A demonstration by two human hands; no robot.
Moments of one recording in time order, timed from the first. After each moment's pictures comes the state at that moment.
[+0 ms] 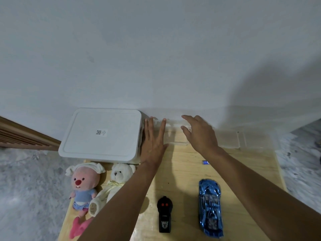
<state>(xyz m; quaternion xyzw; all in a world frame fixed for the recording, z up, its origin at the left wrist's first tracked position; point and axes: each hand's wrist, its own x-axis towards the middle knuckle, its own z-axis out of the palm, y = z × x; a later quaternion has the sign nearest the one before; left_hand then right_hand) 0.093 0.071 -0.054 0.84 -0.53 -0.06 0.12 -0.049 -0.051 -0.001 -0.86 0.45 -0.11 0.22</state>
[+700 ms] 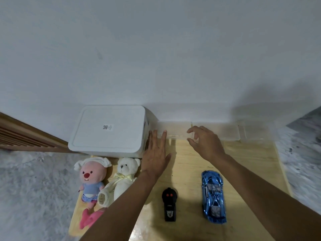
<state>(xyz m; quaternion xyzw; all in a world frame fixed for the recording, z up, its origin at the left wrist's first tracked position) 0.073 0.124 -0.048 0.83 -0.55 -0.12 0.02 -0.090 -0.019 -0.022 -0.85 0.43 -0.09 0.28</state>
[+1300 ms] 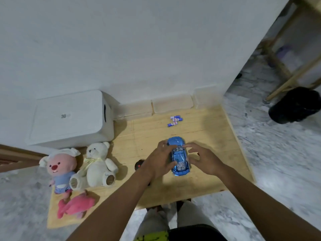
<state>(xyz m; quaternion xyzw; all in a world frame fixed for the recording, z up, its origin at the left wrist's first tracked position) -0.053 0.167 -0.056 0.64 -0.66 -0.38 0.10 -0.278 0.097 -0.061 -0.74 0.49 -0.02 0.46</state>
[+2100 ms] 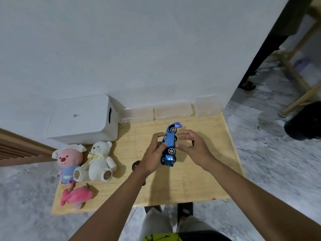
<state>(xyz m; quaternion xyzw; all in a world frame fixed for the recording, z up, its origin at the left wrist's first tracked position) -0.086 0.164 -0.001 0.65 -0.34 -0.51 0.45 -0.256 0.075 -0.006 -0.63 0.47 -0.23 0.58</state>
